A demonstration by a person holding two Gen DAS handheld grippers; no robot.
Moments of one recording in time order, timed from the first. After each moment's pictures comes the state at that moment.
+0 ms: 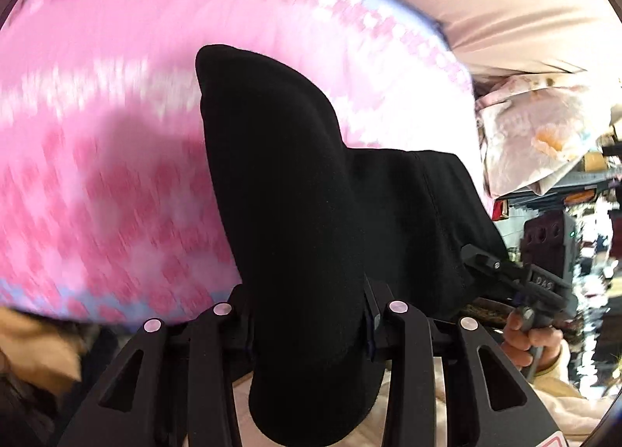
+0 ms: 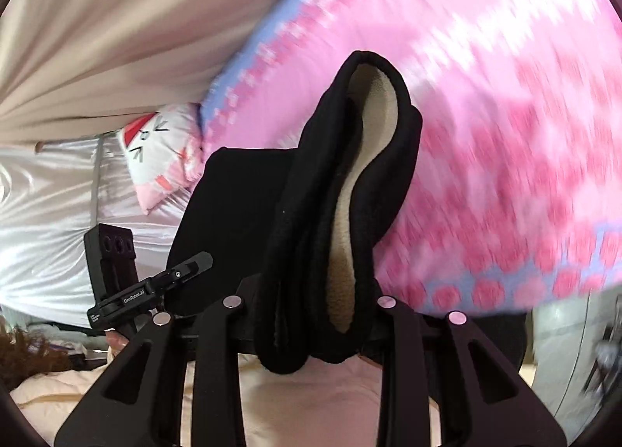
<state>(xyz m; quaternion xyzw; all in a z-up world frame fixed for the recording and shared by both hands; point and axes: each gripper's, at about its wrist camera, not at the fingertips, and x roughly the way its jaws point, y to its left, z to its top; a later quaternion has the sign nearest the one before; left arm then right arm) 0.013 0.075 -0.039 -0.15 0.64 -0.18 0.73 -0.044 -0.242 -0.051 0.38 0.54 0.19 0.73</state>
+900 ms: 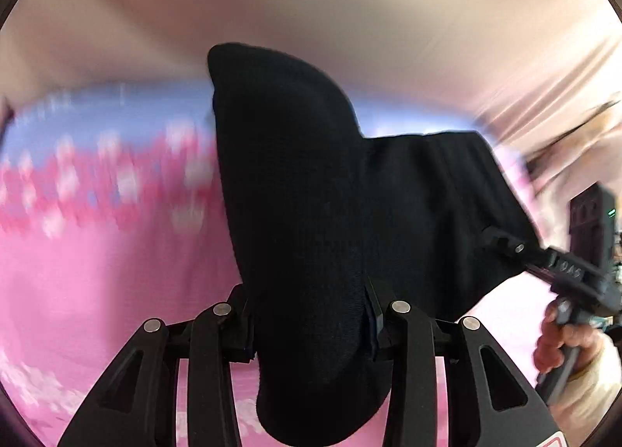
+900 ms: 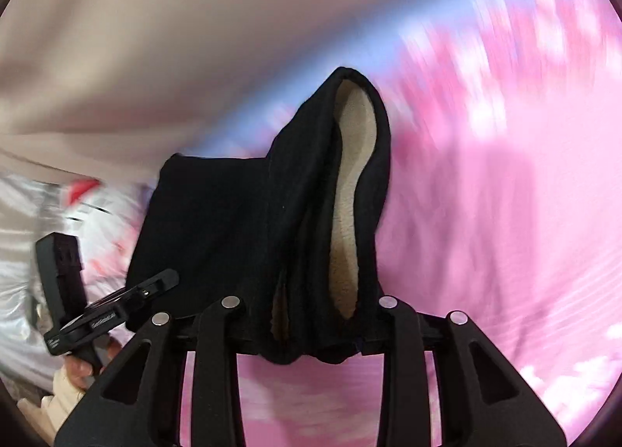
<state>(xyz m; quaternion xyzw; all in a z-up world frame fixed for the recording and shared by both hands) 0.264 0.046 -0.129 -0.04 0.55 -0.15 0.82 0.229 -0.254 -0.165 0.30 0.49 0.13 0.81</state>
